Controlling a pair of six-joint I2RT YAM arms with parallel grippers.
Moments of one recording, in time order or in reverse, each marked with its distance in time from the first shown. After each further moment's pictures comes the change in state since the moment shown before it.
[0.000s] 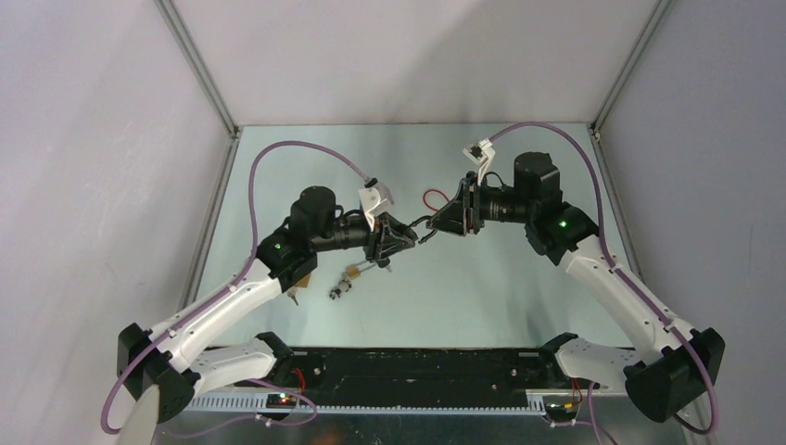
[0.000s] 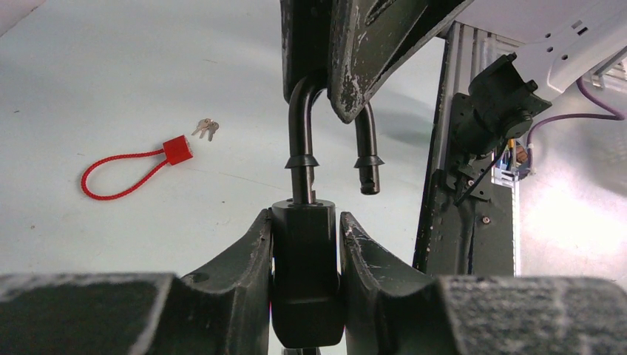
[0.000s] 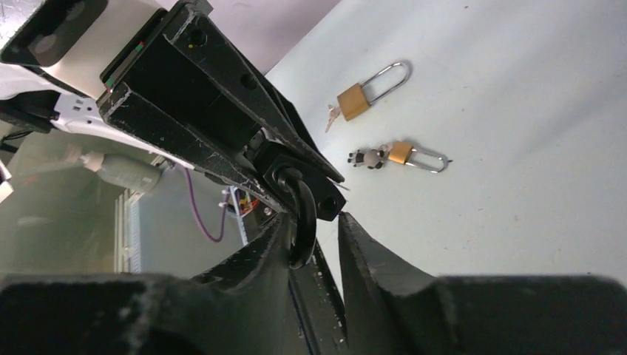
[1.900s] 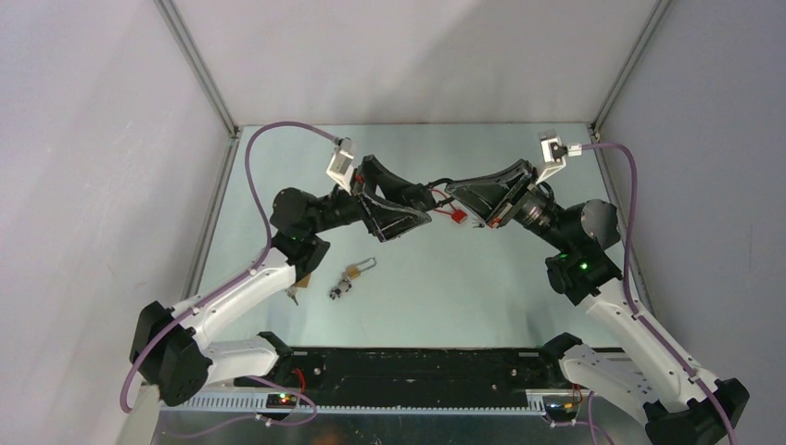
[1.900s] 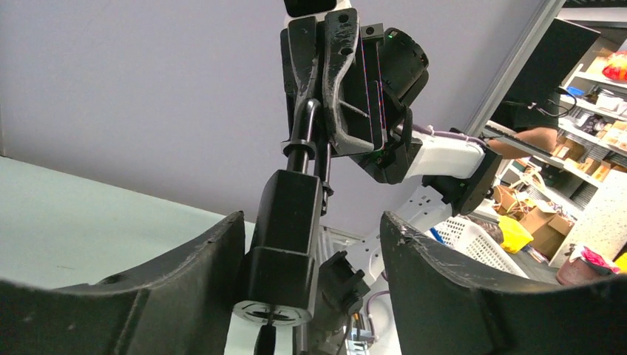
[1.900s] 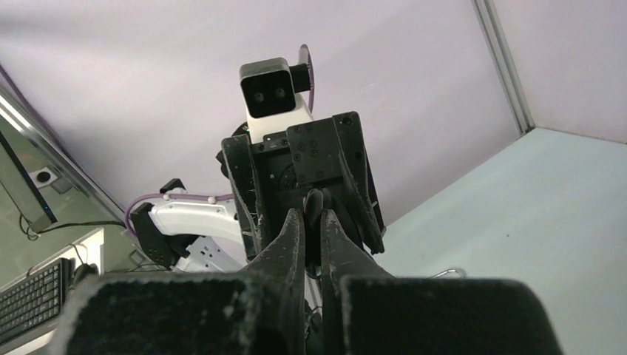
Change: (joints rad) left arm 0.029 0.121 -0.016 0.894 0.160 -0.769; right arm 0.025 -0.262 -0.223 0.739 0.229 0.451
